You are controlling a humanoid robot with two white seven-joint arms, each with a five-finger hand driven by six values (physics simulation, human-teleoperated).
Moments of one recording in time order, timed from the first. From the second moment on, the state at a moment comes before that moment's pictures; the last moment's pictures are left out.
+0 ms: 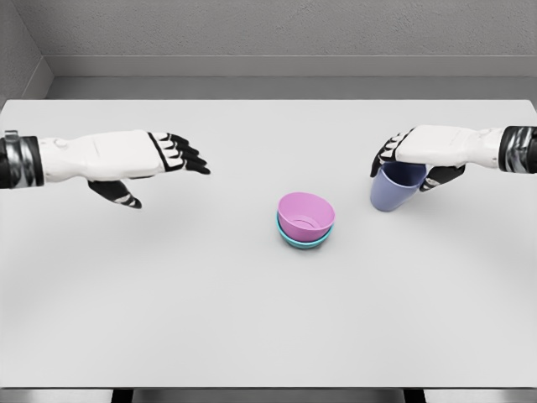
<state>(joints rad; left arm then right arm) -0.73 0.90 -0.73 -1.60 -0.22 -0.61 -0.55 -0.80 -0.84 0.77 -1.34 0.30 -0.61 0.61</state>
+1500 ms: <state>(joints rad) -0.72 0.96 -0.72 -1.56 -0.21 -0.61 -0.55 -0.87 -0.85 0.76 -1.59 0.23 -0.61 0.61</state>
